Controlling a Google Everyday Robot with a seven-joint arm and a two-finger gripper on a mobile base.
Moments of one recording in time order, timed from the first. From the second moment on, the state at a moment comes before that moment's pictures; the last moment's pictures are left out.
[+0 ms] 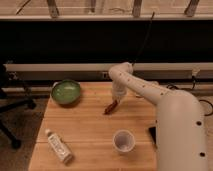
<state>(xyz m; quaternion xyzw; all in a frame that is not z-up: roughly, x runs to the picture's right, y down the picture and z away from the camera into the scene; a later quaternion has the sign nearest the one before) 0.083 0.097 0.921 -0.32 -0.18 -0.40 0.84</state>
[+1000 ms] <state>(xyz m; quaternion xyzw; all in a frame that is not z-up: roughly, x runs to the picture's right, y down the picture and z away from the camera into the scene) 0.070 0.101 0.915 -0.32 -0.18 -0.42 0.83</state>
